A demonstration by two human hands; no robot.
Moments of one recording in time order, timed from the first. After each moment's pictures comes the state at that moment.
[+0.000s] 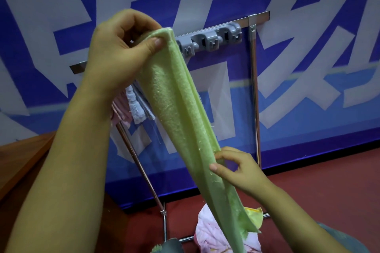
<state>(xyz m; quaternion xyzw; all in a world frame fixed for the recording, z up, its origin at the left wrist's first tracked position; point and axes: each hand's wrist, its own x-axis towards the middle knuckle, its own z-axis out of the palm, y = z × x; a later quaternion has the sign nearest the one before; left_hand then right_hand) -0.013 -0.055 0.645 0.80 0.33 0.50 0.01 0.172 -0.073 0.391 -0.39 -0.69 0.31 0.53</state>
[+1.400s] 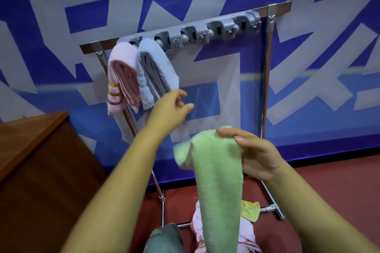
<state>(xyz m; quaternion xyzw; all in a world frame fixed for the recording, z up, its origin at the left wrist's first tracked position) -0.026 0.003 0.499 0.73 0.59 0.35 0.10 0.176 -0.072 0.433 -0.17 -0.44 0.75 0.45</state>
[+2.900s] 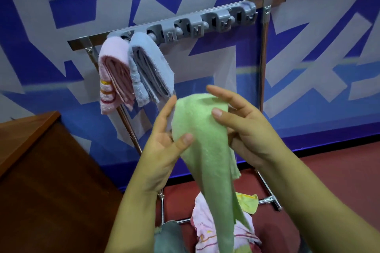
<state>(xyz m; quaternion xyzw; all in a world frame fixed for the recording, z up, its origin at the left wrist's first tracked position) -0.023 -0.096 0.476 0.56 0.26 0.54 0.57 0.147 -0.089 0.488 -0.15 -0.47 0.64 0.58</state>
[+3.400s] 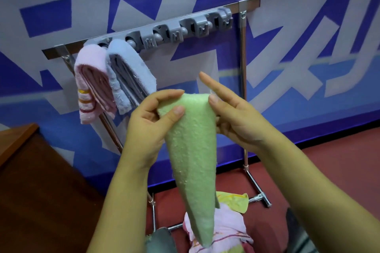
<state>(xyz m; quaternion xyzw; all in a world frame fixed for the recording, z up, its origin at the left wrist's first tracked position) 0.004 -0.070 0.508 0.64 0.28 0.58 0.41 0.182 -0.077 0.494 -0.23 -0.56 0.60 0.53</state>
